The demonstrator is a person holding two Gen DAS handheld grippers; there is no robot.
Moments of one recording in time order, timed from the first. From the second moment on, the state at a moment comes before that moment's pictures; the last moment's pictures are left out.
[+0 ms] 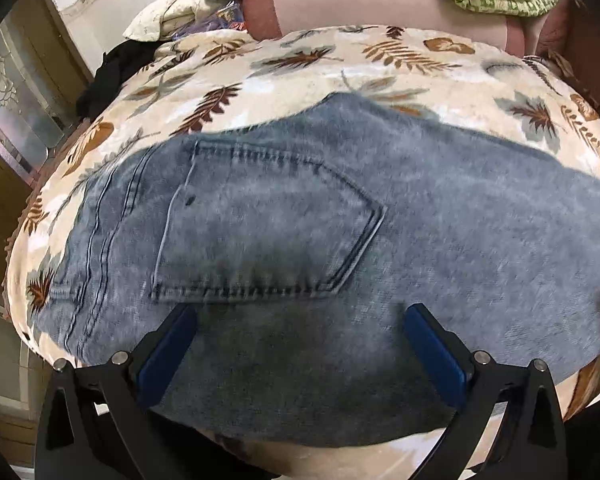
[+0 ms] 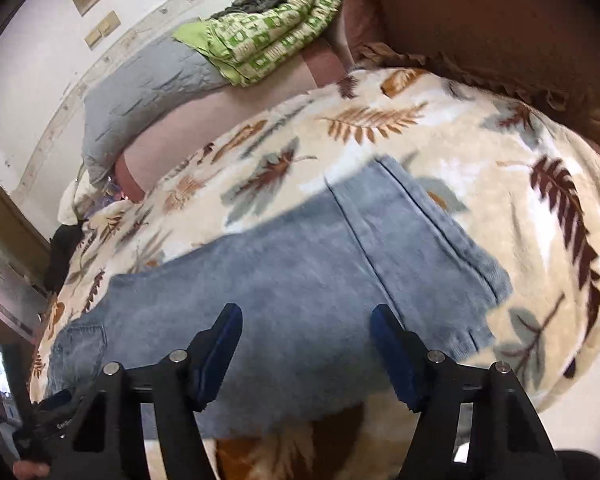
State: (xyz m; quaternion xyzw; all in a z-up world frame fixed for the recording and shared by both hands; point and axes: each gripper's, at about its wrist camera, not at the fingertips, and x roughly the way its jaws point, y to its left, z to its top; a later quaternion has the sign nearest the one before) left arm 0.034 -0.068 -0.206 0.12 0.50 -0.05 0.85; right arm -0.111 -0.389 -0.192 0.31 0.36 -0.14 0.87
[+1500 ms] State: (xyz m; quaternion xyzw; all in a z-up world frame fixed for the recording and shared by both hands) left arm 0.029 -0.141 -0.163 0.16 0.48 -0.12 0.85; right arm -0.138 -0.447 -0.170 0.39 0.29 -0.11 0.87
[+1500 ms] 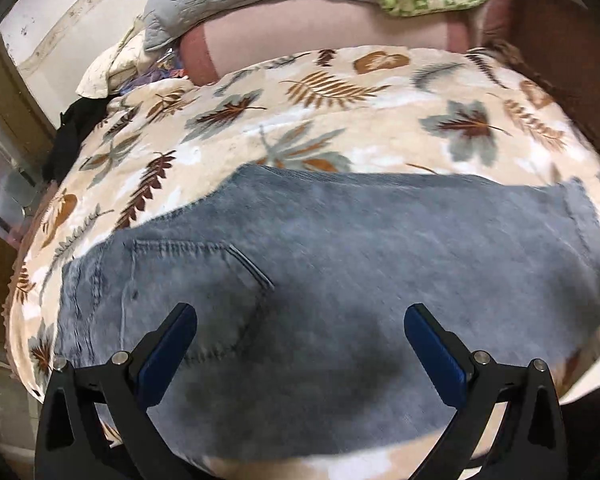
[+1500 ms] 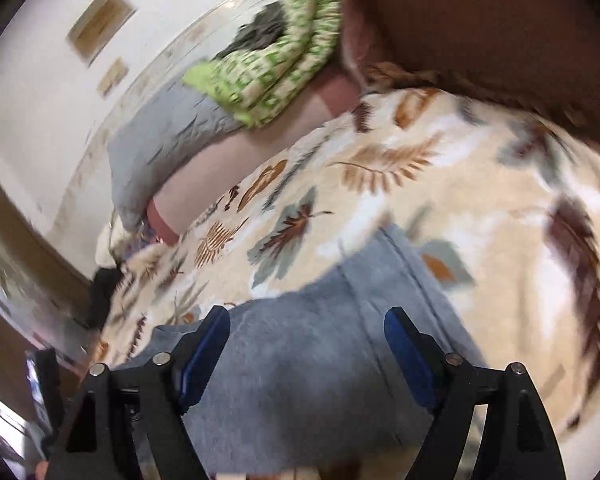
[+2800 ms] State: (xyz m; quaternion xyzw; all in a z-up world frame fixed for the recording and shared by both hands) left arm 0.018 -0.211 -0.209 0.19 0.50 -0.16 0.83; right arm -0.173 -0.465 -0.235 0.52 0.32 -0.13 0.78
